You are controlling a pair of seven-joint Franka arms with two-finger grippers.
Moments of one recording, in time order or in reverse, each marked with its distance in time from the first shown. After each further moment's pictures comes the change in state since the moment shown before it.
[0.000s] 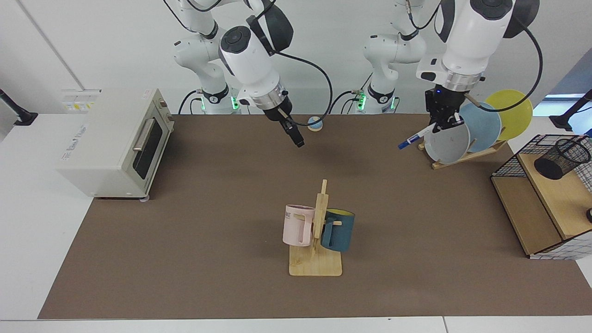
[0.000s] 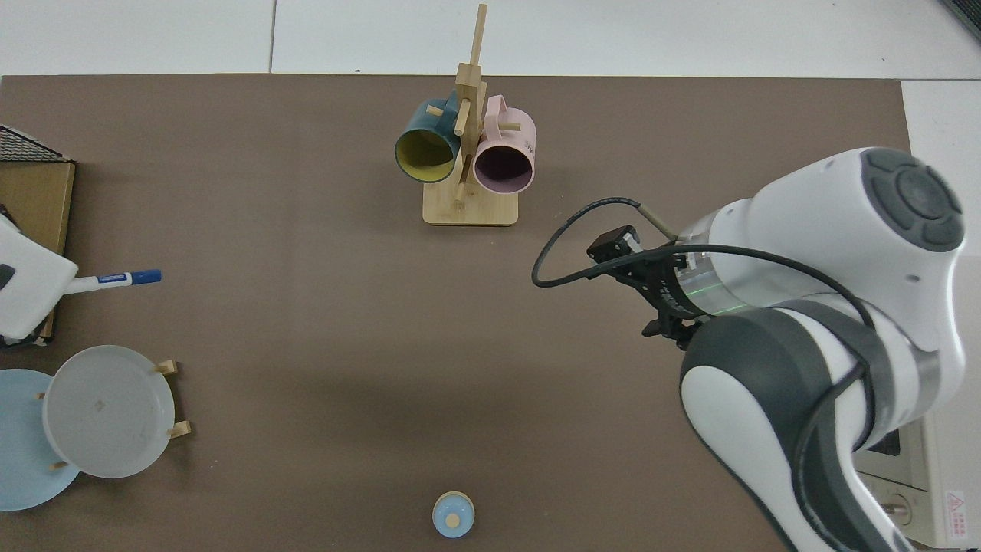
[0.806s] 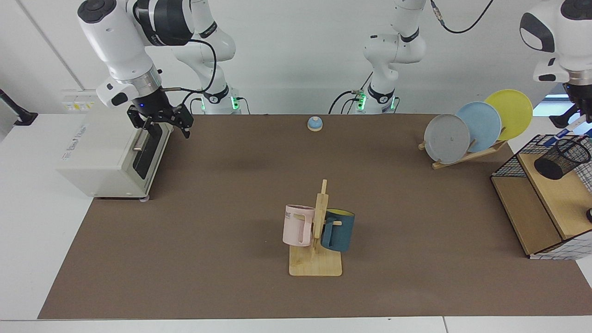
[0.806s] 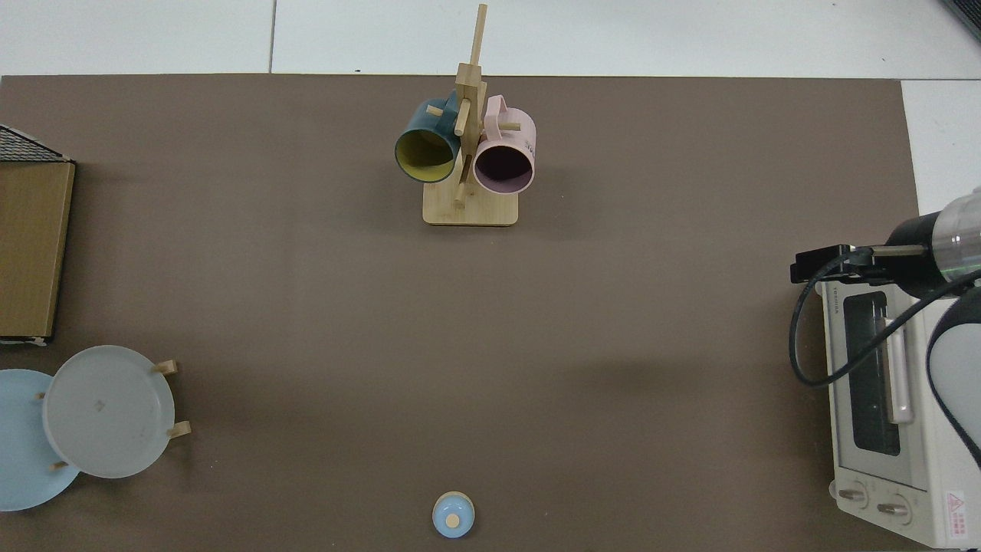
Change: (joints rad) left arm 0.010 0.109 0.352 0.088 0.306 0.373 0.480; right arm -0.291 -0.101 -0.007 0.002 -0.214 -0.080 -0.953
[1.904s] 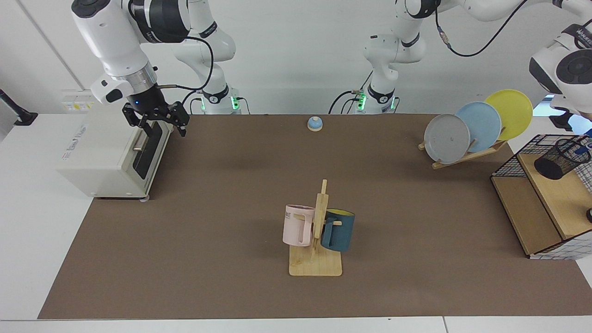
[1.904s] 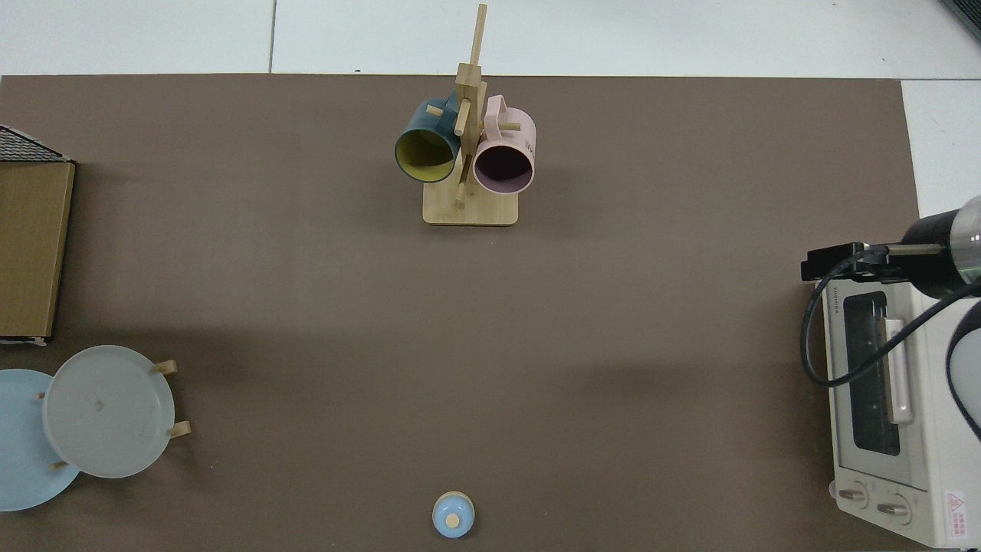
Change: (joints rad) left arm 0.016 0.195 0.054 0.058 0.213 0.038 0.071; right arm -0.002 -0.009 -0.010 0.021 -0.003 -0.014 -0.001
